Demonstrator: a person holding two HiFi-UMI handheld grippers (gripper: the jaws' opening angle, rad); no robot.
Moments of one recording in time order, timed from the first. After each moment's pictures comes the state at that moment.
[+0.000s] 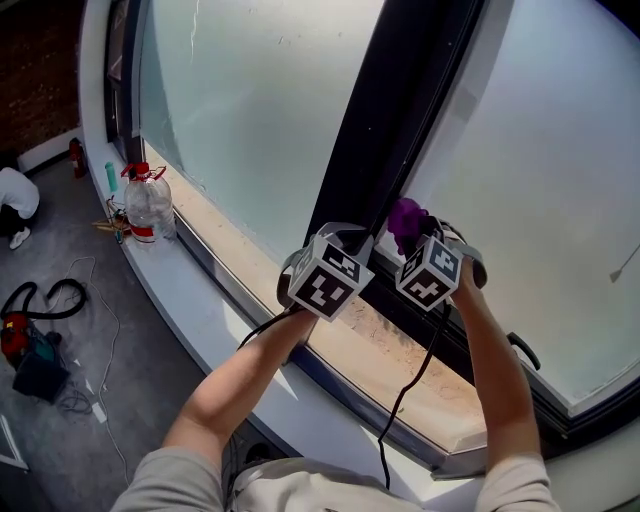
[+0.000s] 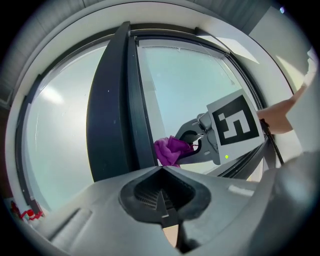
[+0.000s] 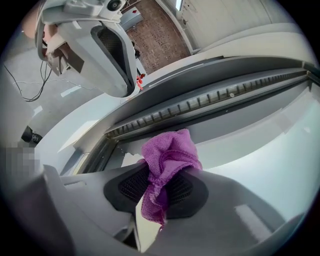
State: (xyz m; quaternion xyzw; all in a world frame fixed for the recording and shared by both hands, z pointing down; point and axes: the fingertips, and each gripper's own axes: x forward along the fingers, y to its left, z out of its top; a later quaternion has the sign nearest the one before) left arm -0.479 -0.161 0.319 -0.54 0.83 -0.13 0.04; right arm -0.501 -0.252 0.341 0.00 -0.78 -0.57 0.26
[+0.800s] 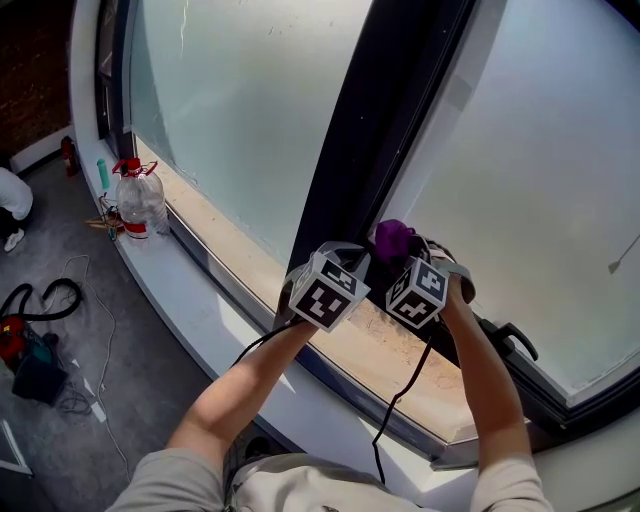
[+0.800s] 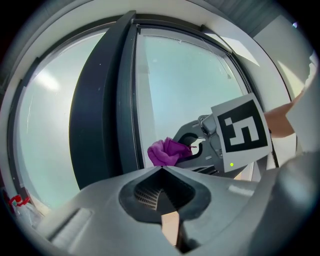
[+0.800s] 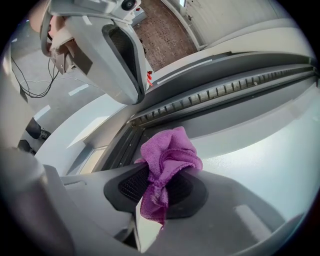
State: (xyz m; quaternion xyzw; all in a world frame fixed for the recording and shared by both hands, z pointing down) left arm -0.462 -0.179 0.371 -0.57 0.81 -0.12 -0.01; right arm -0.479 -0.259 0.404 -0.02 -0.76 -0.58 0.29
